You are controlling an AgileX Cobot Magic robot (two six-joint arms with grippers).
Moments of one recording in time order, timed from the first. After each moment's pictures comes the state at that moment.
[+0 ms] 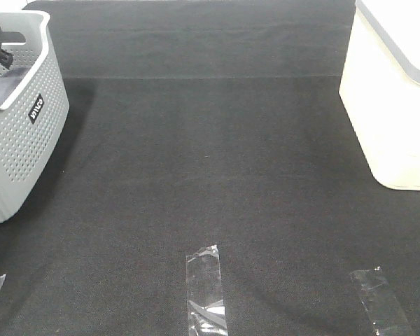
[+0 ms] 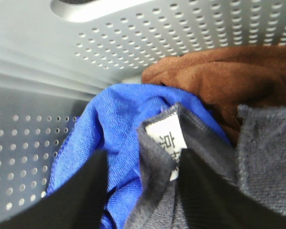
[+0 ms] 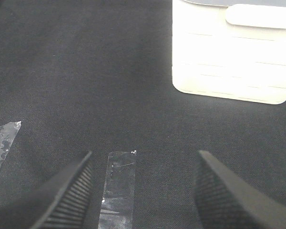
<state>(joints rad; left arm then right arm) 0.08 2.35 -2.10 0.41 0.88 -0.03 0.04 -0.01 -0.50 0.09 1.07 -0.10</state>
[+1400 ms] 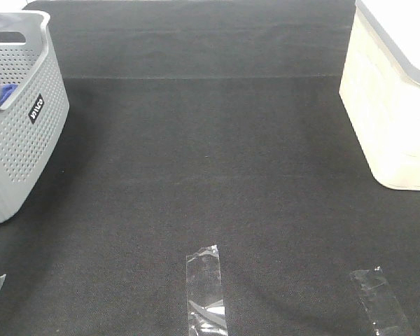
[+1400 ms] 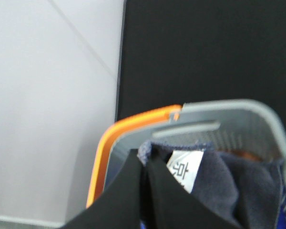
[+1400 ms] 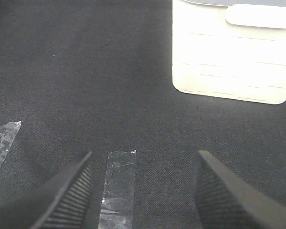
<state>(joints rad) -0.06 1.82 -2.10 0.38 0.89 0.02 0.04 -0.01 -0.50 0.09 1.07 -0.10</state>
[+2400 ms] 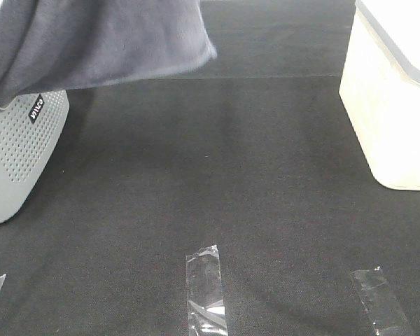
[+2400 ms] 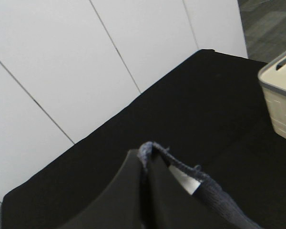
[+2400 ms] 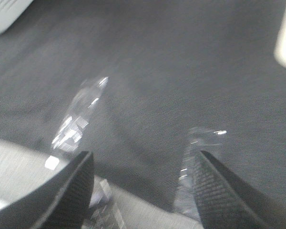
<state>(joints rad) -0.65 1.63 -2.10 0.29 0.81 0.15 0.04 0.34 -0.51 0.44 1.08 -0.37</state>
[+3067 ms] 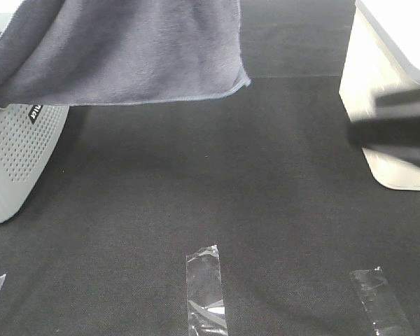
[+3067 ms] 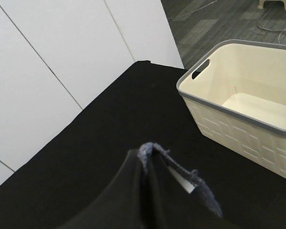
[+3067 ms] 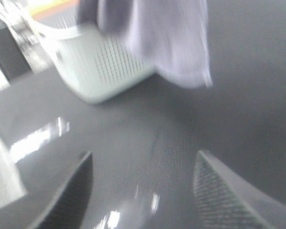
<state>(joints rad) -0.81 1.63 -2.10 0.25 0.84 0.15 0.04 0.87 -0.51 1.30 0.83 -1.51</state>
